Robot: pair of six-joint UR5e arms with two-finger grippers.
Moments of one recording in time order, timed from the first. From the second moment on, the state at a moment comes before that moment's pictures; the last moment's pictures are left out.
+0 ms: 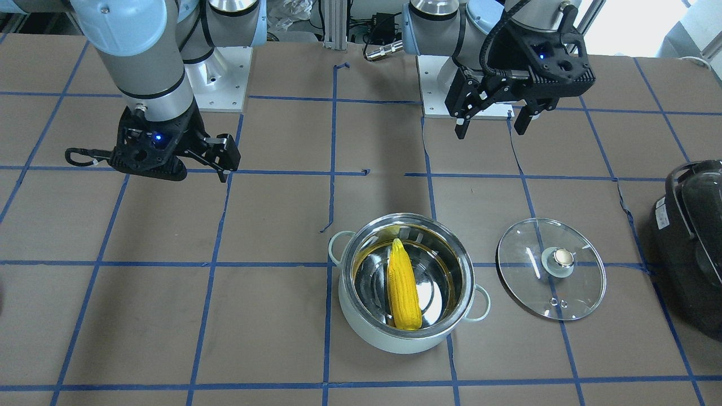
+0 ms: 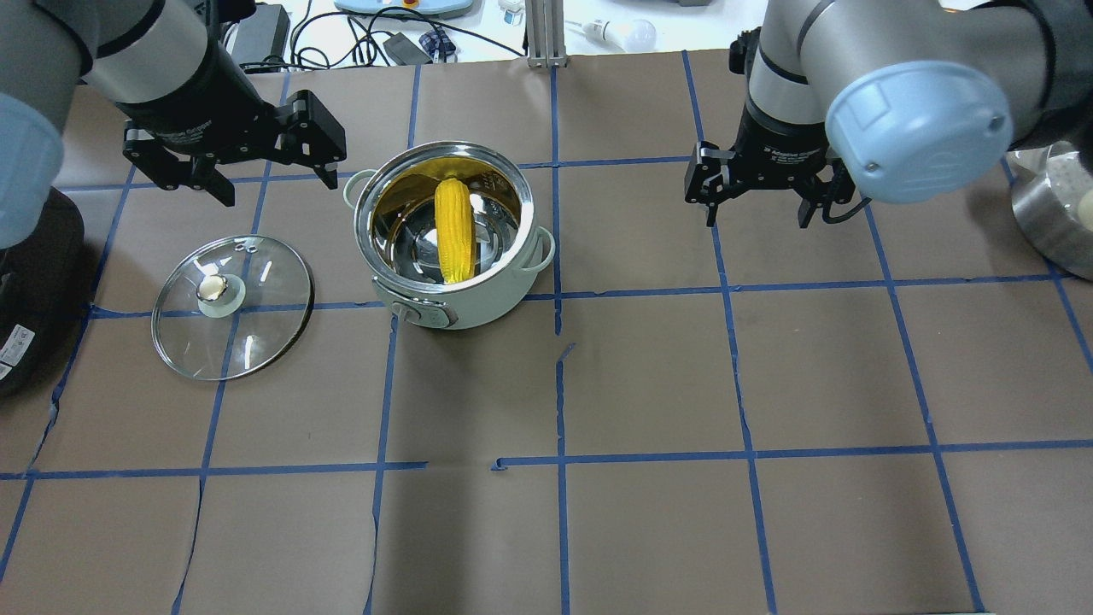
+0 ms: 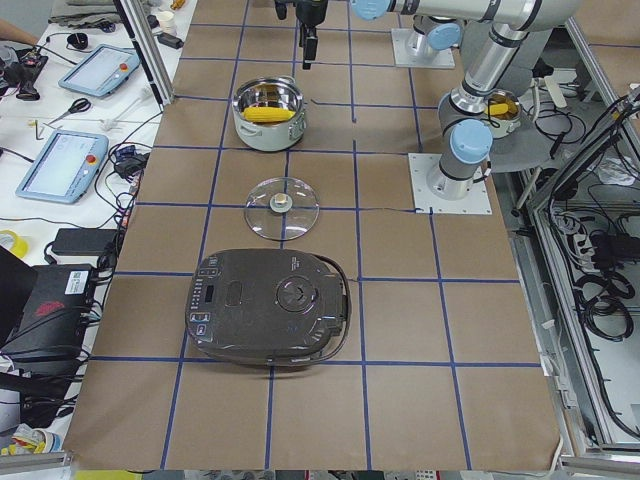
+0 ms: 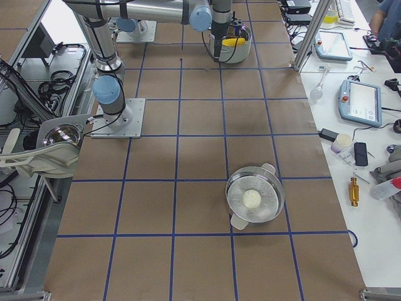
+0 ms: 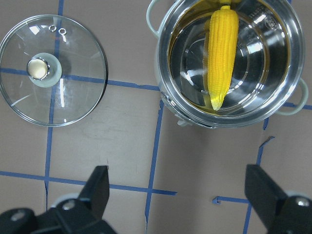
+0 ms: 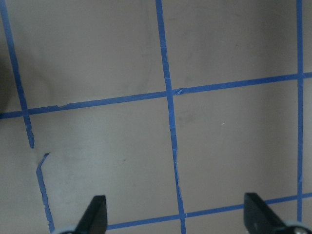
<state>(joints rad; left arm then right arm) -1.60 -1.51 -1.56 -1.50 1.58 -0.16 1.64 -1.51 1.63 -1.64 -1.63 0.20</state>
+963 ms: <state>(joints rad) -1.60 -1.59 -1.46 -1.56 1.61 -0.16 1.58 -1.57 1.59 -1.54 -1.61 0.11</state>
